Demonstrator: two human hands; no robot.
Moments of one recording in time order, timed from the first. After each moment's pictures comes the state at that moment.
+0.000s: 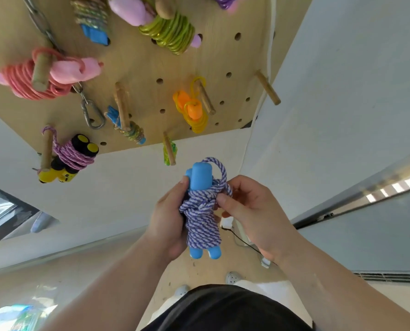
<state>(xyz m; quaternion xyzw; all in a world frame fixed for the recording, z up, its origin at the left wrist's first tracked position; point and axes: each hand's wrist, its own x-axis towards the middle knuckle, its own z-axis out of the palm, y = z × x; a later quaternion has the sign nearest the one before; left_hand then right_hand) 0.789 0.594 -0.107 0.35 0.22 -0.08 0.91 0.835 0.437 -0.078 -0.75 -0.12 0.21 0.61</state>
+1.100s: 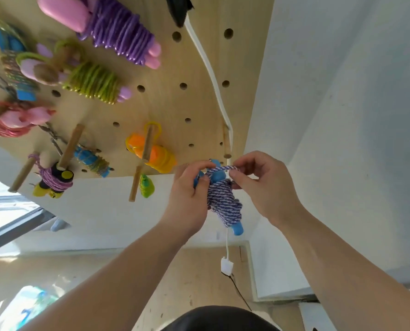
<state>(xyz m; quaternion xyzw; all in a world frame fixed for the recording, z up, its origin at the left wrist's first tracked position) 0.971 0.475 -0.090 0.76 0.24 0.22 0.56 1.073 0.342 -0.069 -0.73 -0.27 0.12 0.61</state>
